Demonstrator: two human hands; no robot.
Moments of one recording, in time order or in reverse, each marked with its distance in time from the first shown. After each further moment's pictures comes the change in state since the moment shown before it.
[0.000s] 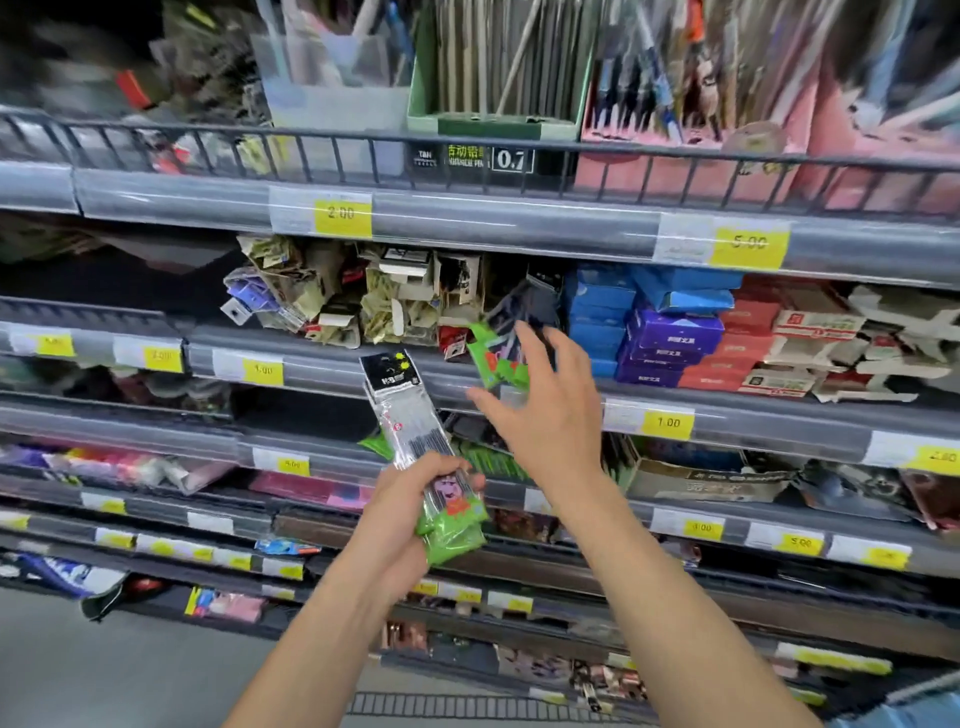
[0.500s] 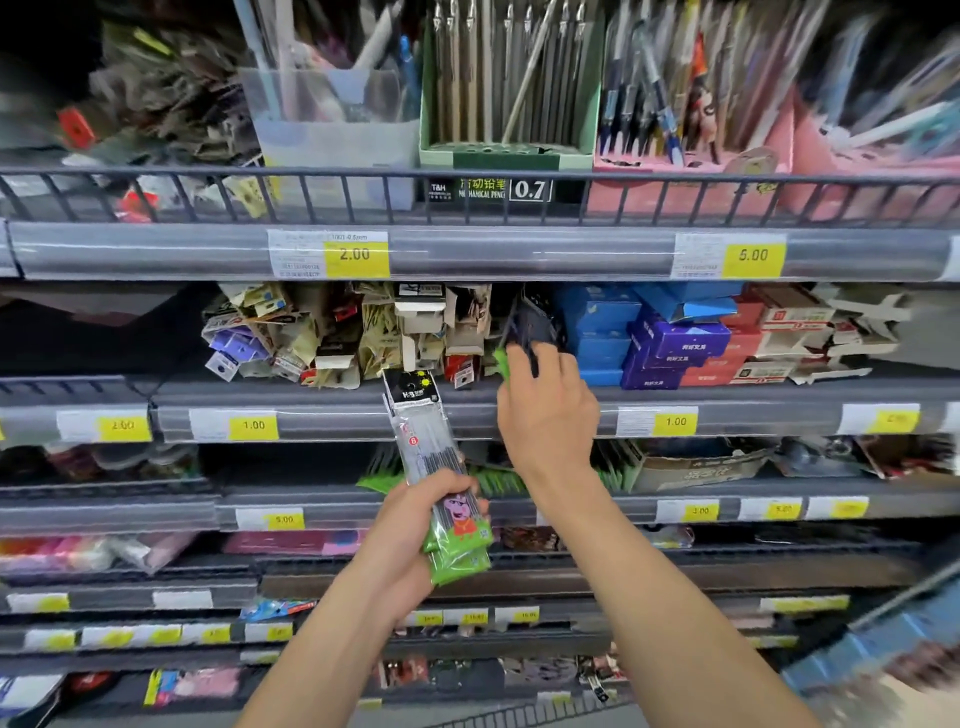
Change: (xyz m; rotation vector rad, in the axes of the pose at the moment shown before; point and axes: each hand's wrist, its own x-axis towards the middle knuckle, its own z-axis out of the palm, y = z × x) left_hand 0.024 0.042 -0.032 0.106 -0.235 -0.126; right_hand 0.022 -0.032 0.035 -0.495 0.310 -0.016
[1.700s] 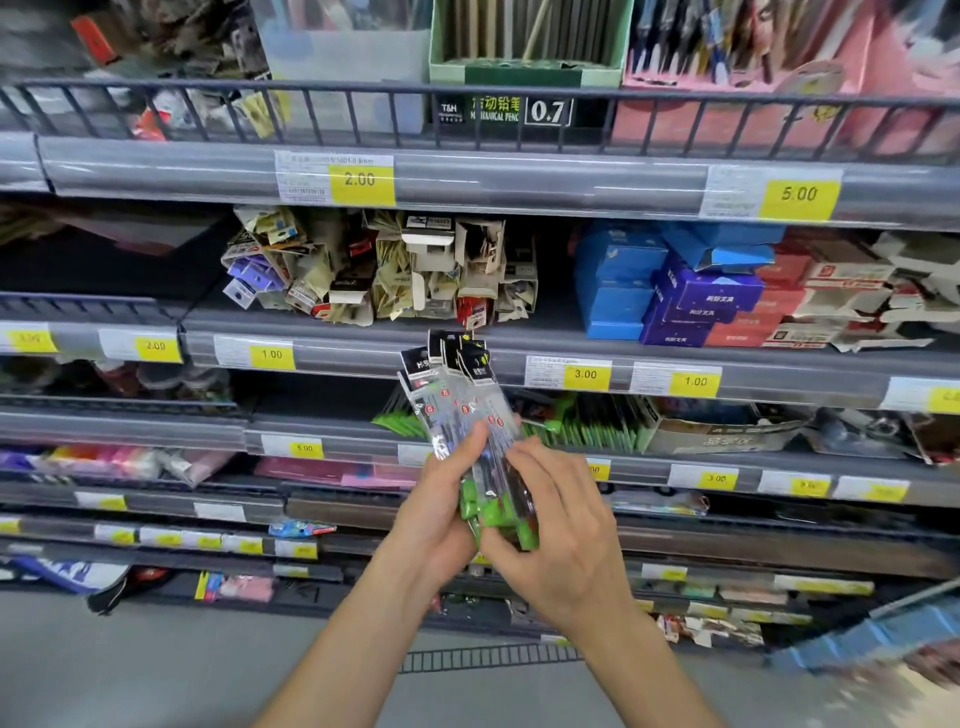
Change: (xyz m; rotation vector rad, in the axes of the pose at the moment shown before) left_hand 0.000 -0.051 0.023 -0.269 -0.027 0.032; right_hand -0.138 0.026 -0.054 0.681 -0.029 -0.220
